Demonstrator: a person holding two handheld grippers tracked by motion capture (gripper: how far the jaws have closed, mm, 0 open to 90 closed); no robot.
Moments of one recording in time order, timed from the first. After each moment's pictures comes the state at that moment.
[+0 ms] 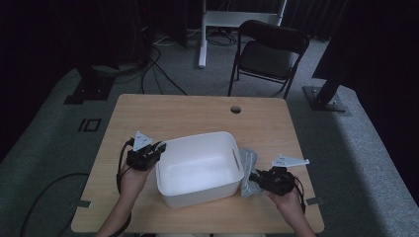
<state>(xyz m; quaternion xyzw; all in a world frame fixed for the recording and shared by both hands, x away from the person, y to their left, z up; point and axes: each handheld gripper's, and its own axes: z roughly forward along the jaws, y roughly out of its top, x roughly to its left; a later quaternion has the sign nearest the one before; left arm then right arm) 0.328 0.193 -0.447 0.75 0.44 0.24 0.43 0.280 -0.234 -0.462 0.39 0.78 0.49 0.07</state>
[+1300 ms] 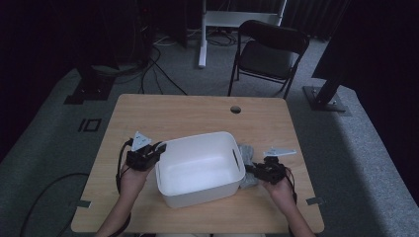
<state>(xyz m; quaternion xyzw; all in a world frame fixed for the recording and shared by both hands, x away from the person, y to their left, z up) 0.328 0.197 -0.449 0.75 0.43 0.23 0.45 0.328 -0.233 -0.494 0.43 0.79 0.44 0.07</state>
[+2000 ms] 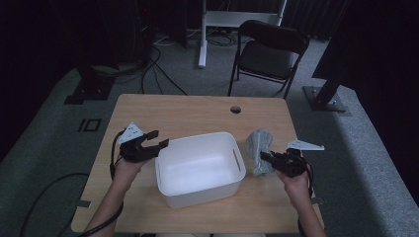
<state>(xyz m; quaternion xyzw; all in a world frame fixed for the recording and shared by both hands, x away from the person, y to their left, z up) 0.347 0.215 -0.429 0.75 0.35 0.20 0.52 0.323 -0.277 -0.451 0.44 0.73 0.51 0.11</state>
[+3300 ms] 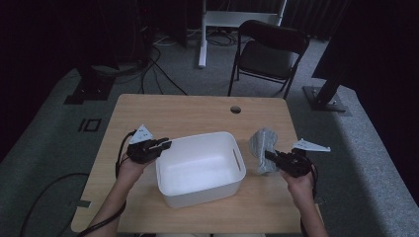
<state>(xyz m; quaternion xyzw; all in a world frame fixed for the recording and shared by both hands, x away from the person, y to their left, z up) 0.355 0.204 -0.447 0.79 0.33 0.18 0.48 0.320 -0.288 -0.449 0.45 0.72 0.52 0.12</state>
